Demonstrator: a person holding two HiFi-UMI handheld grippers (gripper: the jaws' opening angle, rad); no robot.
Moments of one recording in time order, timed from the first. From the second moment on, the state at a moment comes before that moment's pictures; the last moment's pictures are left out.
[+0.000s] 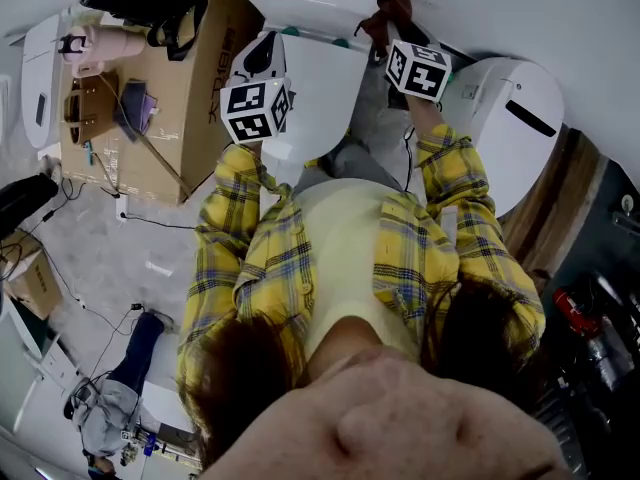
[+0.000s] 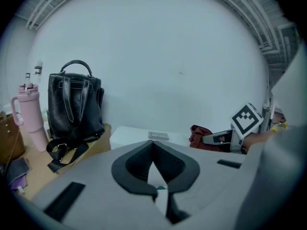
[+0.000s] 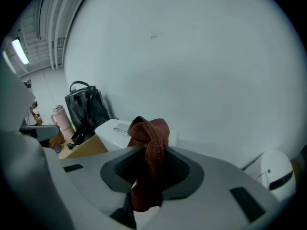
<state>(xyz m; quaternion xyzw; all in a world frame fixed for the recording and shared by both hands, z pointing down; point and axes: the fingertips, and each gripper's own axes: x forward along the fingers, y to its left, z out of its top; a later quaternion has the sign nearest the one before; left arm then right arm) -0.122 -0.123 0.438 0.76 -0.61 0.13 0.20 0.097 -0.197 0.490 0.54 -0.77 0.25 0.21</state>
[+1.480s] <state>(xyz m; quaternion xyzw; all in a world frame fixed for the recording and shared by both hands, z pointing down) -0.243 -0.087 0.478 0.63 -0.73 0.13 0.23 -0.167 -0.174 0.560 0.29 -0.90 0.13 0.29</state>
